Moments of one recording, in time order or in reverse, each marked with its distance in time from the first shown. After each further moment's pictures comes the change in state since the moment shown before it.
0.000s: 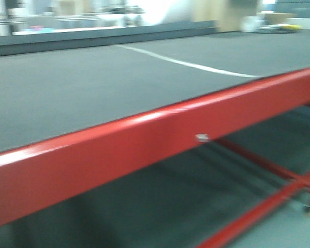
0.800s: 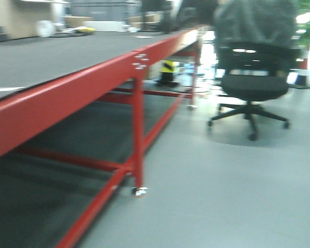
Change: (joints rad) left arm 0.000 0.000 0.000 0.000 -0.006 0.000; right arm 0.000 -0.002 0.000 0.000 0.000 0.000
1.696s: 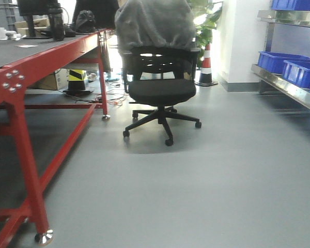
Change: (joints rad) left arm 0.000 0.000 0.000 0.000 0.000 0.000; right arm 0.000 0.000 0.000 0.000 0.000 0.000
